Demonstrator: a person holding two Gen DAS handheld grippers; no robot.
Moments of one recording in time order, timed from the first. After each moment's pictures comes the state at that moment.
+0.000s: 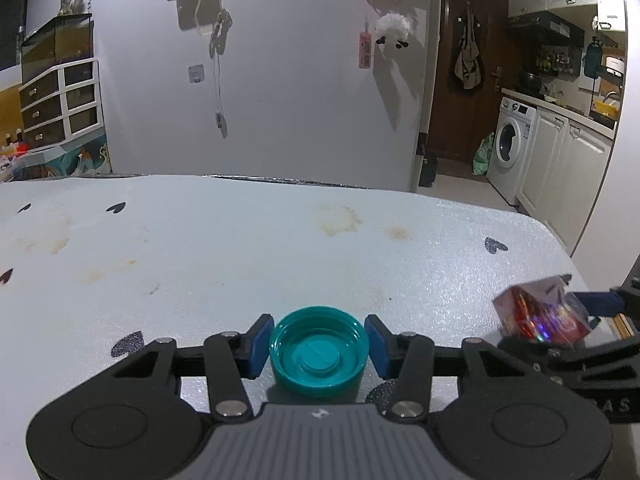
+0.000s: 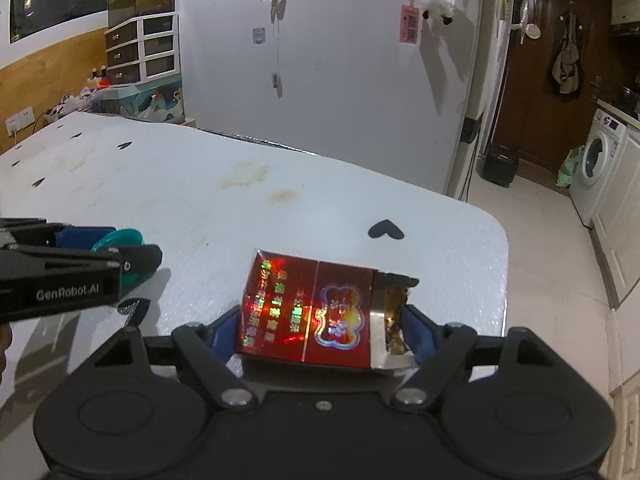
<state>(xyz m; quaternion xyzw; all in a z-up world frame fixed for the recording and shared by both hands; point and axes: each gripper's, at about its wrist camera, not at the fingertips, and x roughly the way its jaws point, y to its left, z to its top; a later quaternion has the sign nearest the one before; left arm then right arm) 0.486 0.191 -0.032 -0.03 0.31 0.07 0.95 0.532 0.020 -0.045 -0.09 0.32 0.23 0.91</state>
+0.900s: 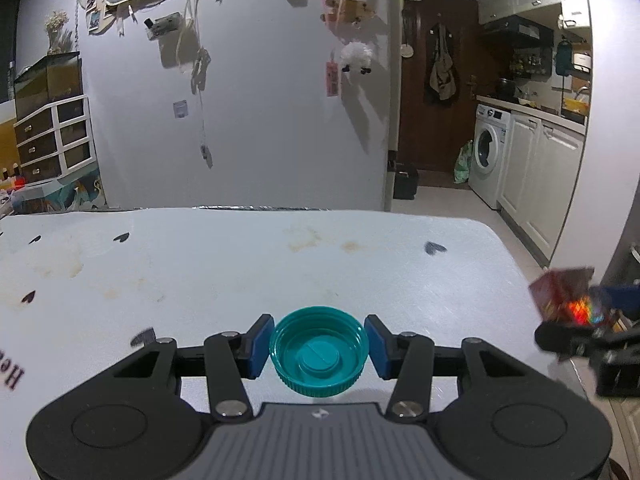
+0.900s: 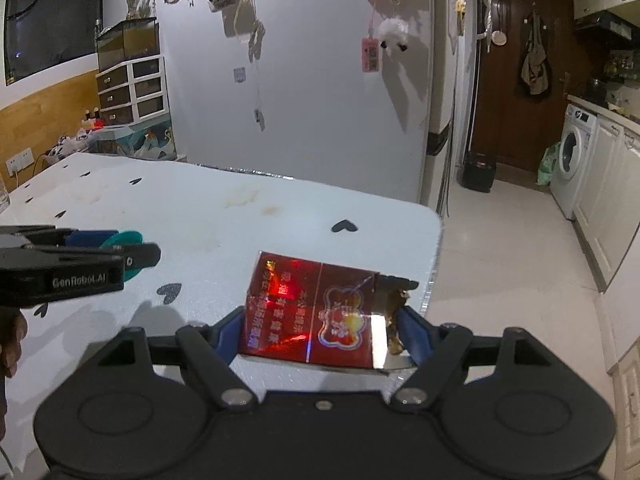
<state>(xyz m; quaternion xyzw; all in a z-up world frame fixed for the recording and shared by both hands) 0.427 0.152 -0.001 0.01 0.28 0.04 0.96 0.459 -0.039 -0.012 -0.04 0.29 0.21 0.93</state>
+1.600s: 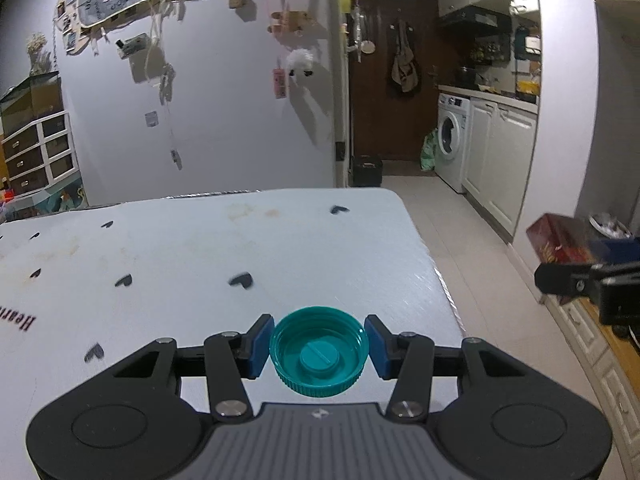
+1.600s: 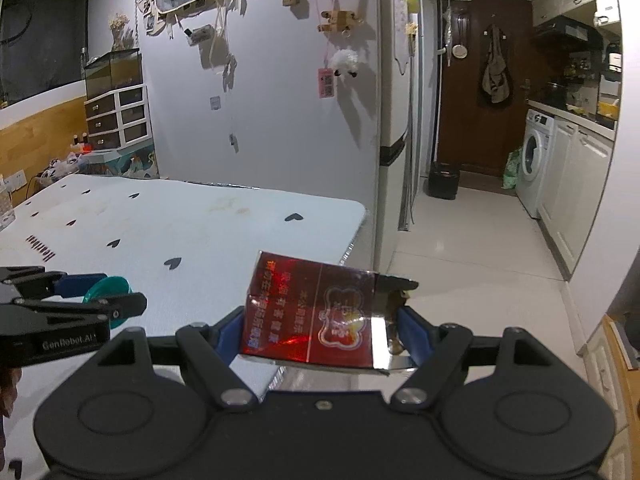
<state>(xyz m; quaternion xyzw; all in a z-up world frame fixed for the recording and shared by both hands) 0.319 0.068 0.010 0.03 0.29 0.01 0.96 0.350 -0.124 0.015 -0.02 0.26 0.17 0.95</state>
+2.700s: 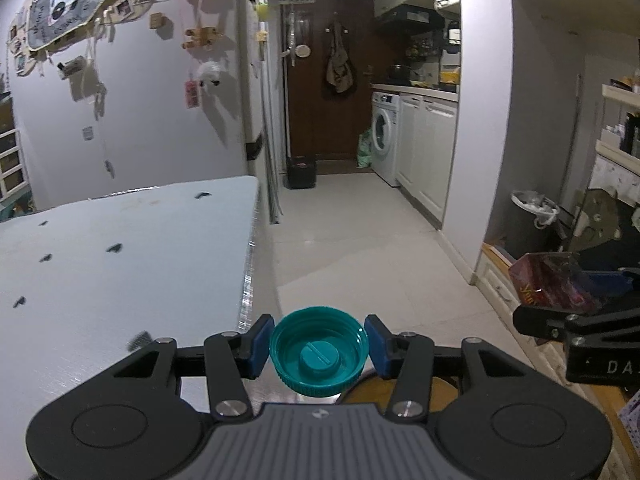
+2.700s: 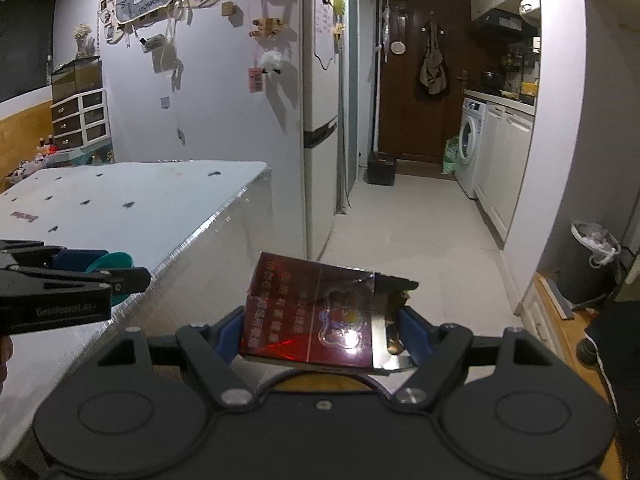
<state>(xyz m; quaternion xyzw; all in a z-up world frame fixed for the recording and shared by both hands) 0.223 -0.085 -0.004 0.04 0.28 -0.07 0.96 0.202 -0.264 -0.014 -0.01 0.27 0.09 0.96</state>
